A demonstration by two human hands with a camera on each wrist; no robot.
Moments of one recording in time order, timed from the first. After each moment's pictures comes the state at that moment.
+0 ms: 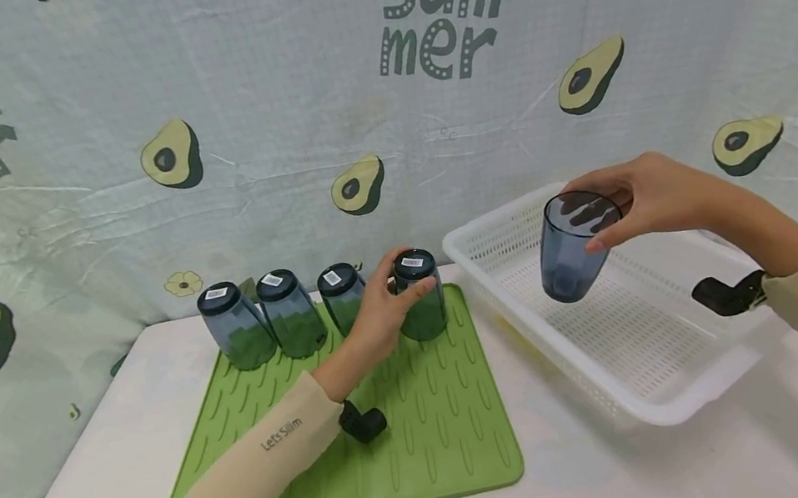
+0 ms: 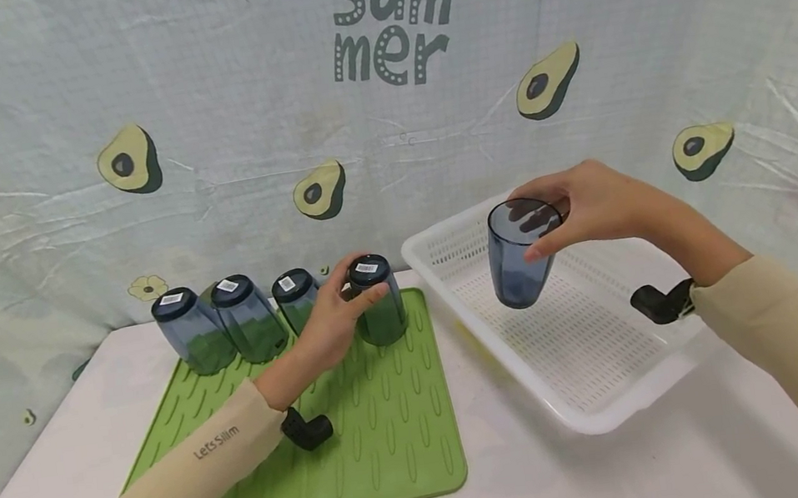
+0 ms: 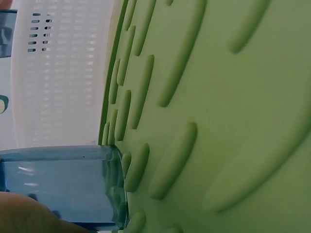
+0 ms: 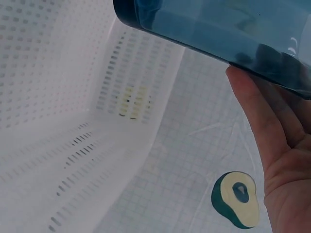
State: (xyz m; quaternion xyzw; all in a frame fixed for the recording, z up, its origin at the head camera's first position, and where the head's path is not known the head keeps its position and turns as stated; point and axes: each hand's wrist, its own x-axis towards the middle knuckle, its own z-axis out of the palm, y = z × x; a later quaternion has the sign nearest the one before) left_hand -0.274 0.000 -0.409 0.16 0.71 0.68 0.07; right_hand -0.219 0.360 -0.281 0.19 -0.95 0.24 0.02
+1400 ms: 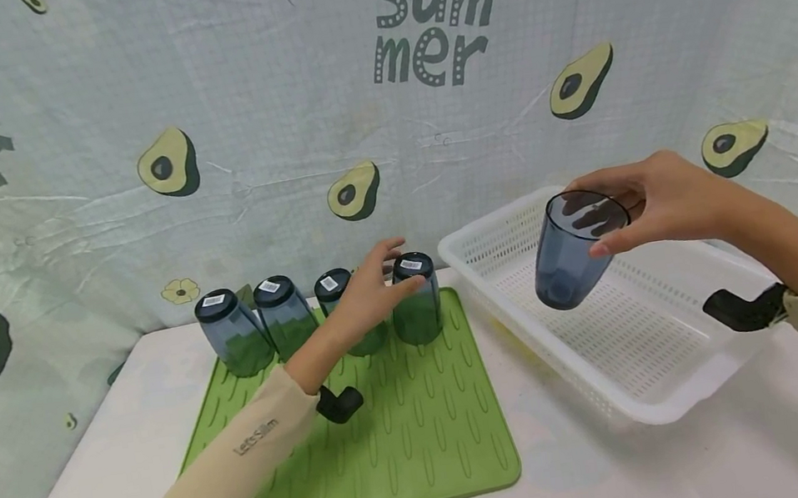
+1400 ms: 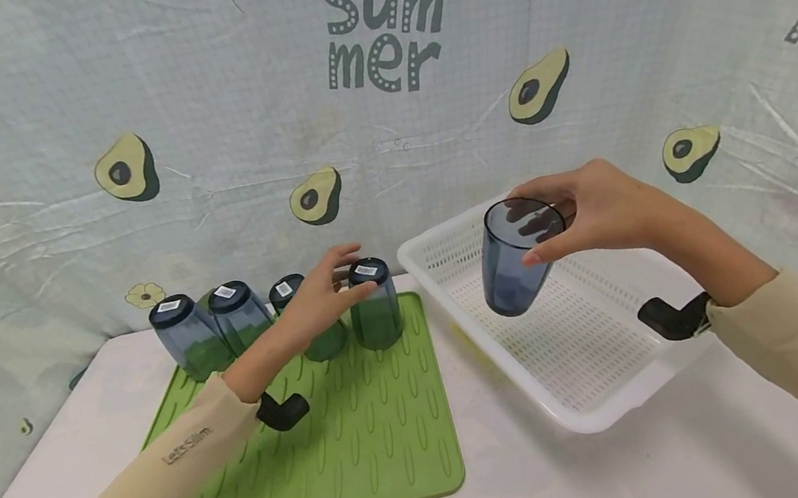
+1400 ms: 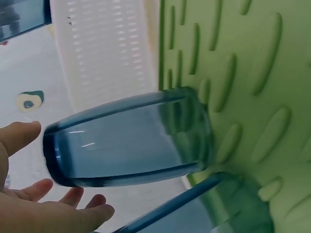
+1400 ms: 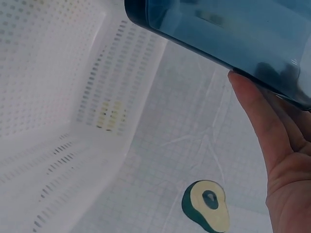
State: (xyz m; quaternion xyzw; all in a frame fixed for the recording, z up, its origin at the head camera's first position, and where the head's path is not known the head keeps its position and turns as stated) left_hand -0.270 -0.015 -0.362 0.24 0.85 0.47 0.07; right_hand -0.187 0.354 -0.270 0.18 -0.94 0.27 0.06
